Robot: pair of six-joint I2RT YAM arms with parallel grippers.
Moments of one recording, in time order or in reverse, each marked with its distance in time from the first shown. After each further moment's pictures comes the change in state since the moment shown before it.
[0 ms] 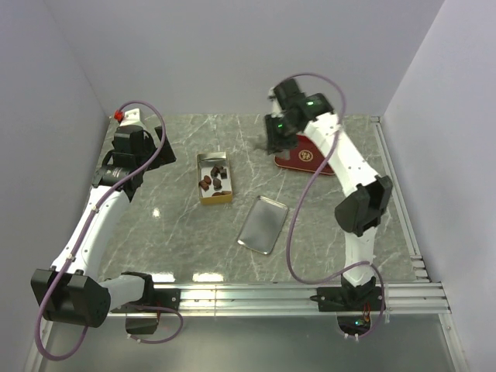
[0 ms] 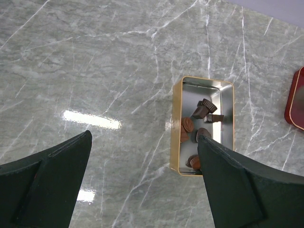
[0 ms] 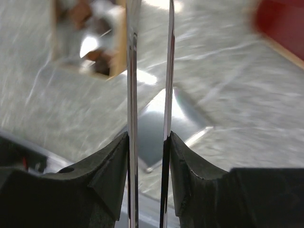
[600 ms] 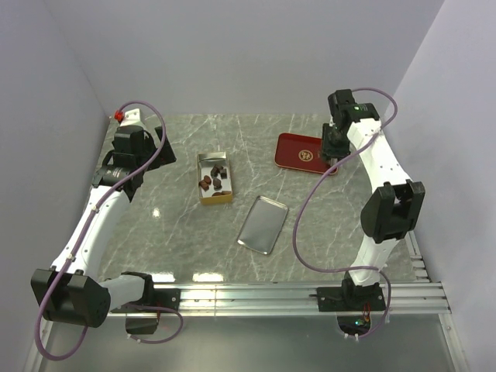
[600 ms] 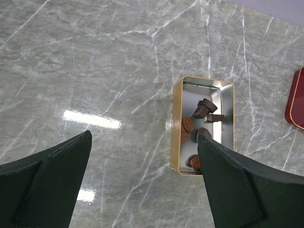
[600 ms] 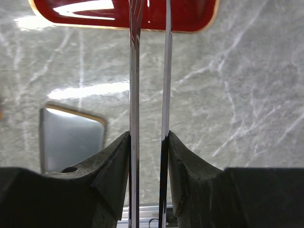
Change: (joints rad) left arm -0.002 0.000 0.000 0.000 -0.002 0.000; right arm -0.381 -0.183 -0.368 0.054 0.183 -0.002
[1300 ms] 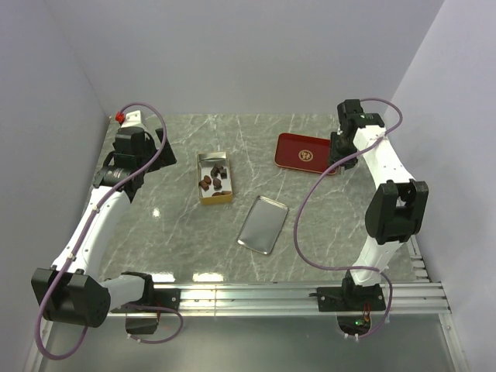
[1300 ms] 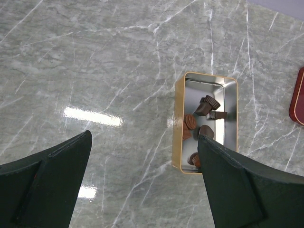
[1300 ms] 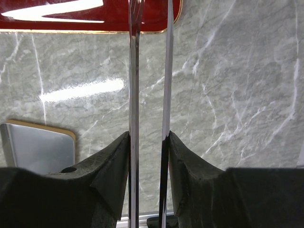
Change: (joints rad) left arm 0.000 0.000 -0.016 -0.001 0.000 0.000; right arm -0.090 -0.029 -0.172 0.115 0.008 -0.056
